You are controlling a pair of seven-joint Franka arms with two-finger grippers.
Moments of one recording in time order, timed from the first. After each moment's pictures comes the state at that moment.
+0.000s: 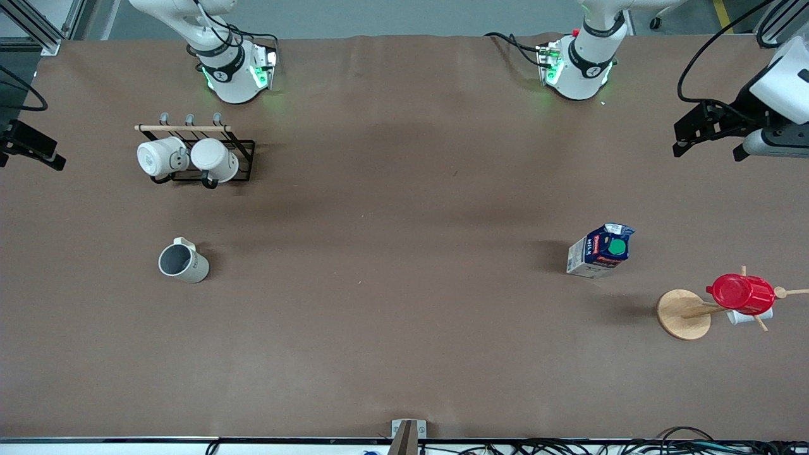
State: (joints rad) left arm -0.04 -0.06 -0.08 -1.58 -0.01 1.56 -0.02; right arm -0.03 0.00 -0.07 -1.48 0.01 1.49 -0.01
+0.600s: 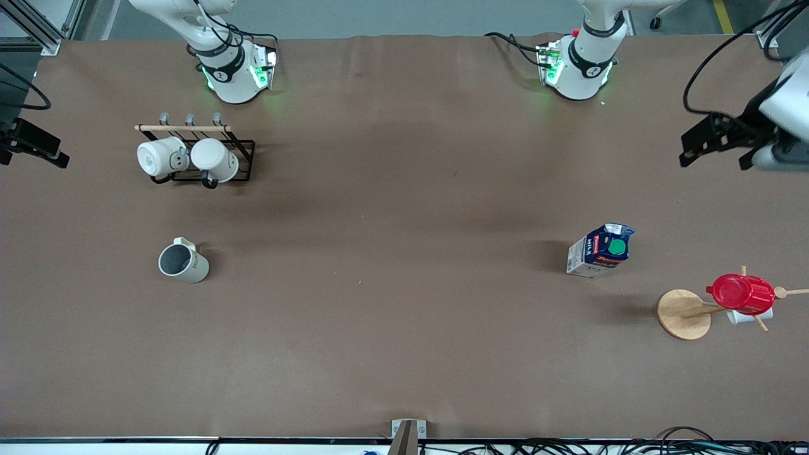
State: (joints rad) left arm -0.02 0.04 -0.07 -1.55 -0.01 1.59 -0.02; right arm -0.03 0.00 -0.07 -1.48 0.01 1.47 -0.01
